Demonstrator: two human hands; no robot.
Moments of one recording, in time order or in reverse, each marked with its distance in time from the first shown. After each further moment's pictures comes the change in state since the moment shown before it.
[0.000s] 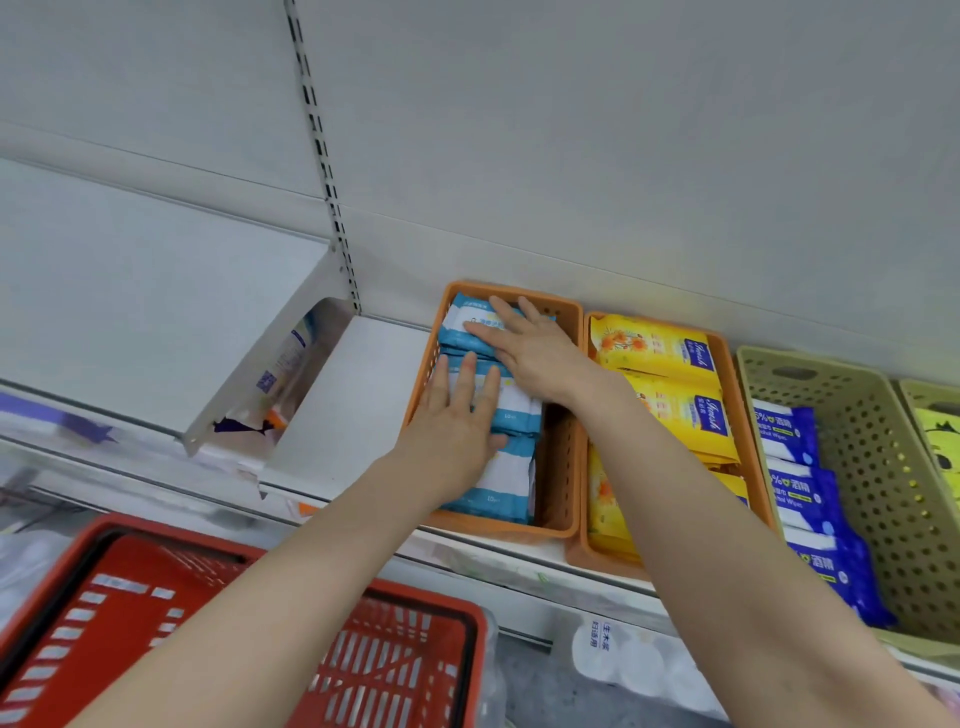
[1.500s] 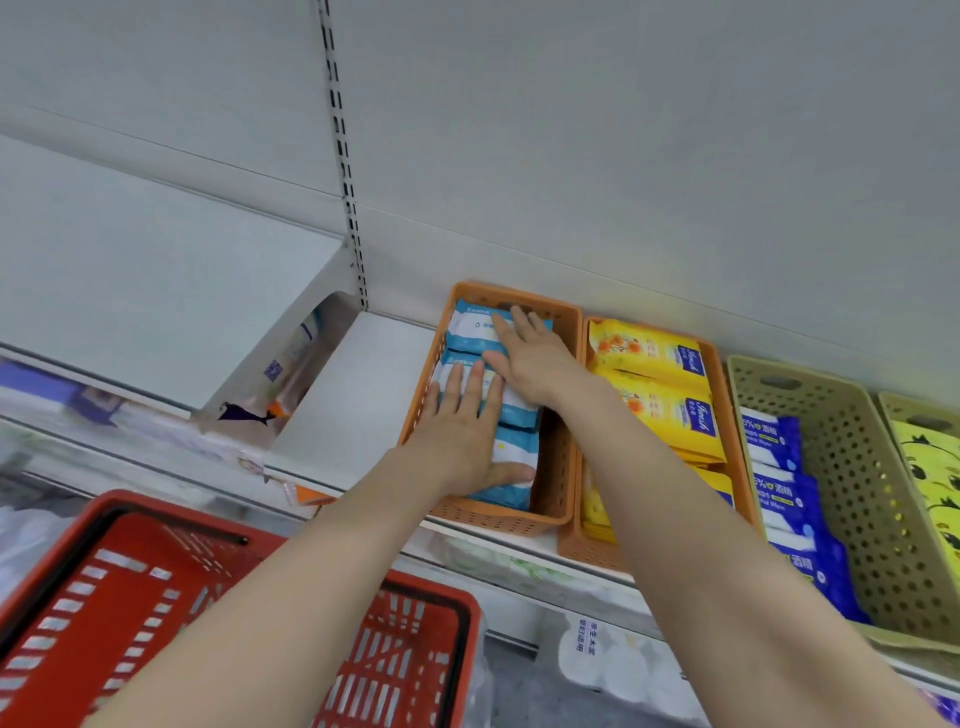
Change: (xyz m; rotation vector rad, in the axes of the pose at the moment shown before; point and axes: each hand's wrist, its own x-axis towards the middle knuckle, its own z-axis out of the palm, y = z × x) left_hand -0.005 0.006 0.006 -0.059 -0.086 0.016; right_hand -0.011 -0.020 -0.003 0.124 -0.037 0.198
